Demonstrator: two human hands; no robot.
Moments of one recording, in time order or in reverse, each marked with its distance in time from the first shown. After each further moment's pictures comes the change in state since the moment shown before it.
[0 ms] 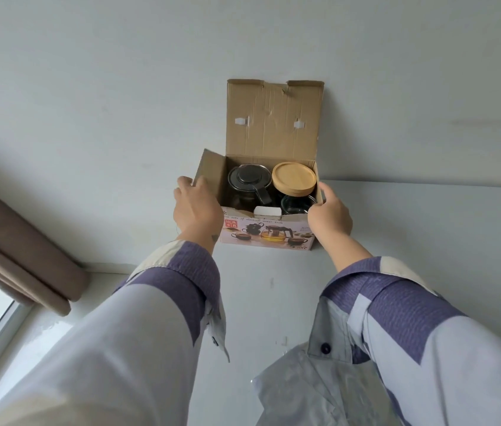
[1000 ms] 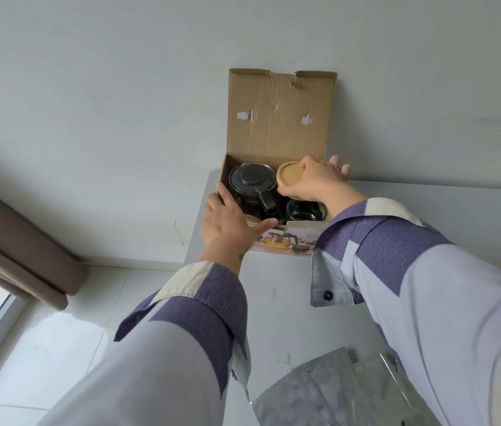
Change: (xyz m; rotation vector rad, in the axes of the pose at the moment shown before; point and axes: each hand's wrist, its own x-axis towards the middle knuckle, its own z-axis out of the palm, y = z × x) left_hand -0.013 0.028 0.027 0.121 -0.286 0.081; right_hand 0.078 -0.054 0.015 -0.702 -0.220 -0.263
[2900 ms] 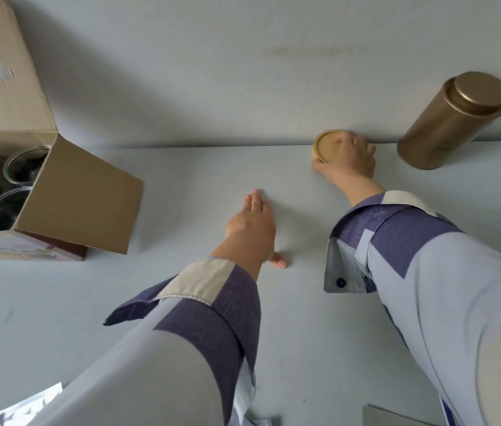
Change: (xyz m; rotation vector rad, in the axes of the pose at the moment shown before) left_hand -0.044 0.396 0.198 0.393 -0.478 0.418; right_hand 0.106 0.468 0.043 0.305 0.190 0.310
